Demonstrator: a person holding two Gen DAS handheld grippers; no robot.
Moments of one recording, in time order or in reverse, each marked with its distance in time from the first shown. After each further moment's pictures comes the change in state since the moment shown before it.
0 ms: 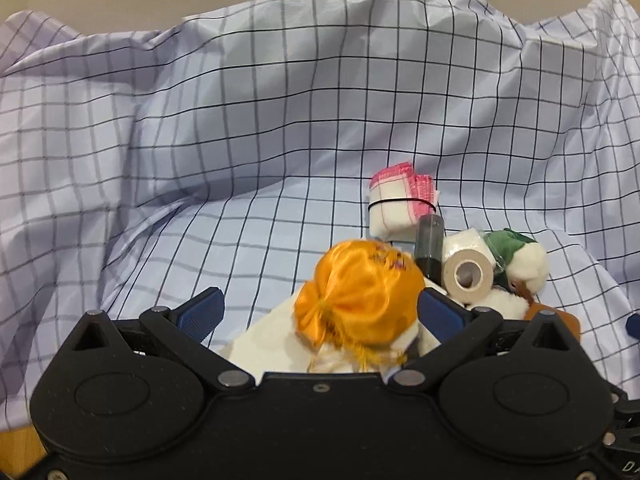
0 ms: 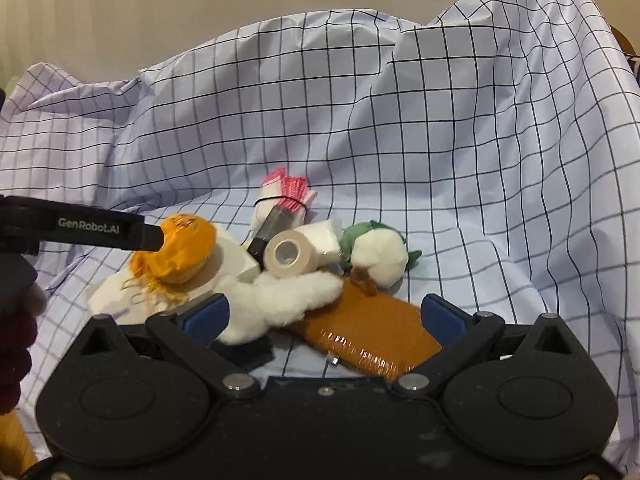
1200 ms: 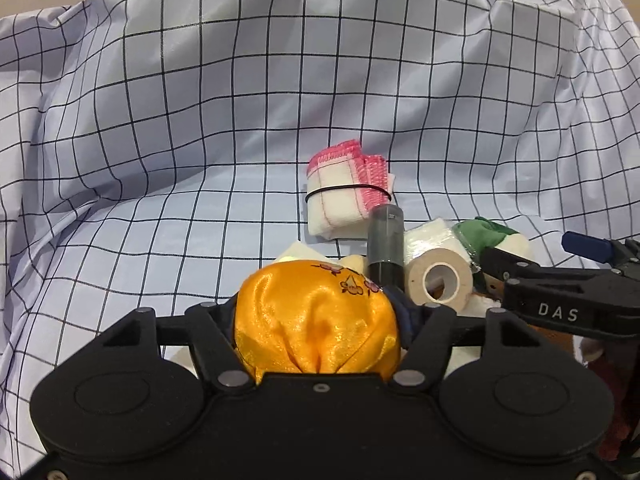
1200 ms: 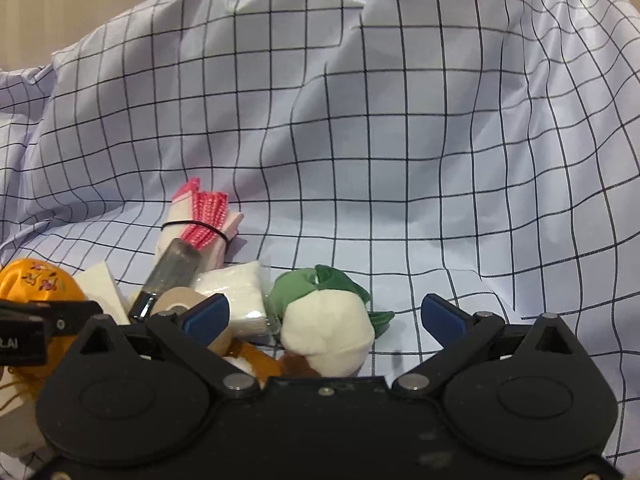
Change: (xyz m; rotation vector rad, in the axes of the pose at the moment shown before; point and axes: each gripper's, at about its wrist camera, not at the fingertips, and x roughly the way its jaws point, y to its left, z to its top) left arm 0.056 -0.015 0.007 0.040 0.039 -0.174; right arm 0.119 -0.023 0.032 -0.016 -0.007 -0.116
